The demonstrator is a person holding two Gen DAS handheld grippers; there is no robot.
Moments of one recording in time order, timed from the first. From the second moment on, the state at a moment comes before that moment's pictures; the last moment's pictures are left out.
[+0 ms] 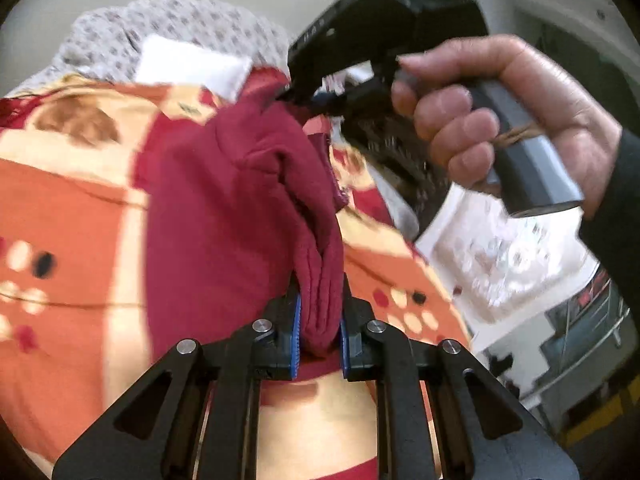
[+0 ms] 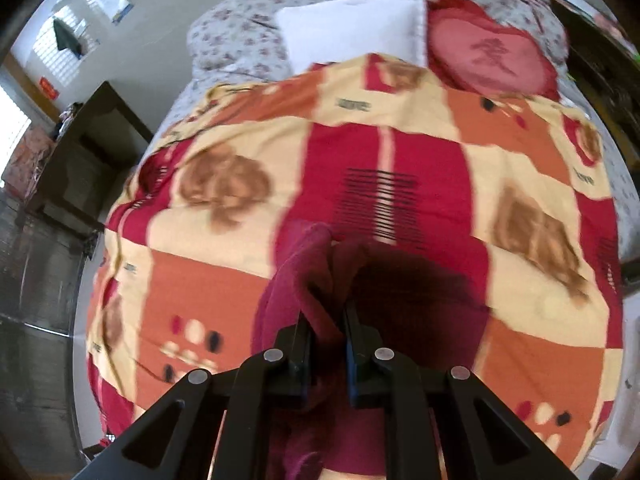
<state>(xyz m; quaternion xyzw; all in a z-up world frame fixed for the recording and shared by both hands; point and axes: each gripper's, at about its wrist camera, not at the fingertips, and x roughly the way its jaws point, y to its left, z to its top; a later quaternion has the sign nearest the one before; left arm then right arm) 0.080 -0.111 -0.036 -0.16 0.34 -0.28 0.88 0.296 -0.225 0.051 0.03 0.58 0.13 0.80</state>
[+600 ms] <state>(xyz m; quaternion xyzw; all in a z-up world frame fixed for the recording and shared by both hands) 0.029 -0.142 -0.093 -0.10 0.46 -0.32 0.82 0.232 -0.377 0.007 0.18 0.45 0.14 0.86</state>
